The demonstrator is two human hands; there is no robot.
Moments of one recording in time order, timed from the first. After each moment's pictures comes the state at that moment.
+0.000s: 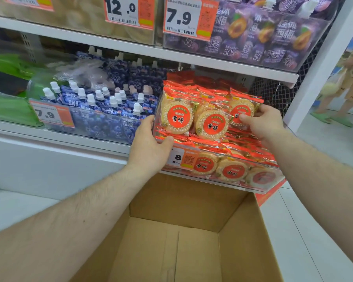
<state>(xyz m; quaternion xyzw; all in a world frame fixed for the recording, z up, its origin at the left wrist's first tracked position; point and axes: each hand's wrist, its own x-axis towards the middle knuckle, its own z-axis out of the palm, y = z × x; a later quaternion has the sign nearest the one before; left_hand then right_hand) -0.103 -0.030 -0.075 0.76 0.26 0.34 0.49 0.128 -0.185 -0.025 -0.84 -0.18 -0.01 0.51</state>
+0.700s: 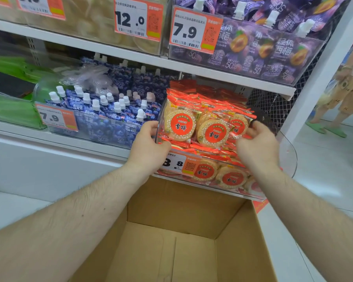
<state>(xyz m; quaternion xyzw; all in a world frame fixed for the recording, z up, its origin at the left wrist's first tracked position) -0.107 -0.022 -0.065 0.71 0.28 0.32 0.57 0.037 -0.191 -0.028 -0.87 -0.17 -0.10 0.46</state>
